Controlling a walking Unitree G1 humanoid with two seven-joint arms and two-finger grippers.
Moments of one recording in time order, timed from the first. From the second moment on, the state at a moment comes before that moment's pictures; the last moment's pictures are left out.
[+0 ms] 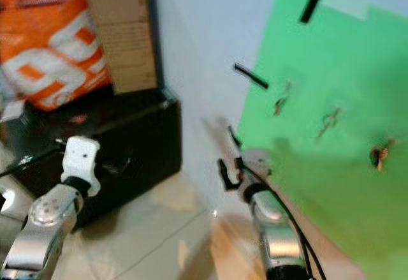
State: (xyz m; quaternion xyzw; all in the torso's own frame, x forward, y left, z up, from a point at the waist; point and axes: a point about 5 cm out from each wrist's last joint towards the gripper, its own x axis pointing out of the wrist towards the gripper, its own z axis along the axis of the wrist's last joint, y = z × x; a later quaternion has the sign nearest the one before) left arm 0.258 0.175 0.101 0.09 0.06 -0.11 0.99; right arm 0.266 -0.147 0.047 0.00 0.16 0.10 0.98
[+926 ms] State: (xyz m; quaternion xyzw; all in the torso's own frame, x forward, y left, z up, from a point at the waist) left arm 0.260 0.177 0.102 0.09 0.06 -0.10 0.99; right arm 0.272 -0.147 0.055 -0.01 0.14 0.12 0.98
